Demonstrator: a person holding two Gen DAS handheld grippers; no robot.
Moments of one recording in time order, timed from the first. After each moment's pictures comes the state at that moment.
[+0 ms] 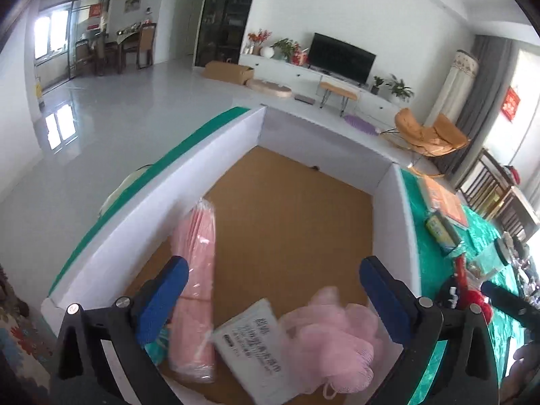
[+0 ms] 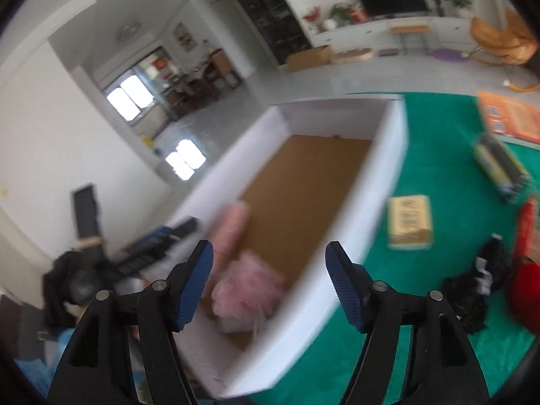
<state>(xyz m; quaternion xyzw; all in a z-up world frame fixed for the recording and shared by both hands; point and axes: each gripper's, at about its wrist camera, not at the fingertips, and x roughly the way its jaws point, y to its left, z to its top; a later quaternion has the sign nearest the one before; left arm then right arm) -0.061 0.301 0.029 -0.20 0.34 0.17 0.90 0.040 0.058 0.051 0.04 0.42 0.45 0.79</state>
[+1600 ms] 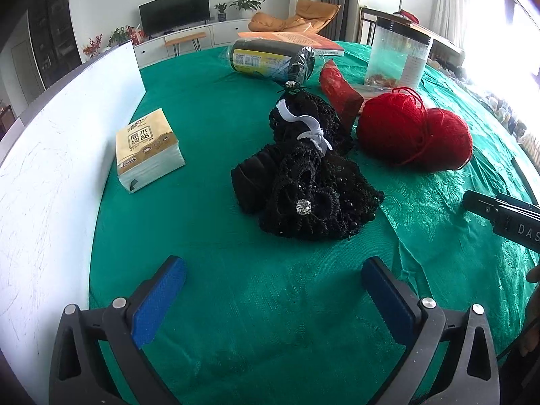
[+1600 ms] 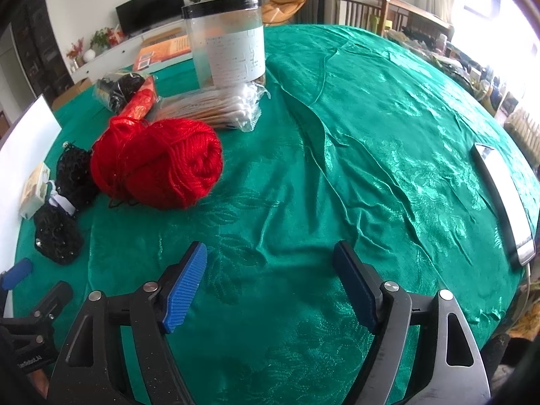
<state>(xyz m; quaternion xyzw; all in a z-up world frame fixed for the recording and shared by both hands) 0.056 0.032 -0.102 0.02 0.45 -0.06 0.89 0.037 -0.197 -0.086 0.04 0.46 -0.04 0.88</state>
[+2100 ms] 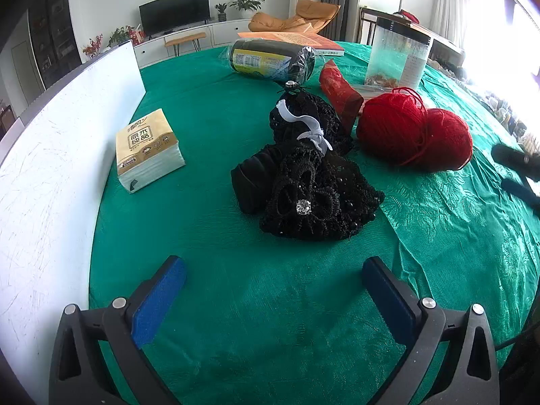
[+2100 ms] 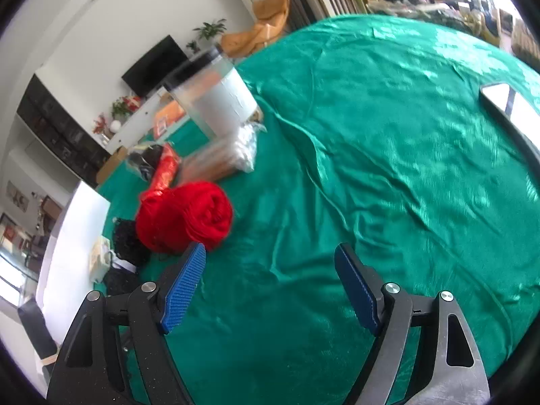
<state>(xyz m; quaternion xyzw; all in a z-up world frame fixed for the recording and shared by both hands) 0.056 0.032 -0.102 0.02 0.45 -0.06 0.89 0.023 -0.243 -0.069 0.23 0.40 0.03 0.89</state>
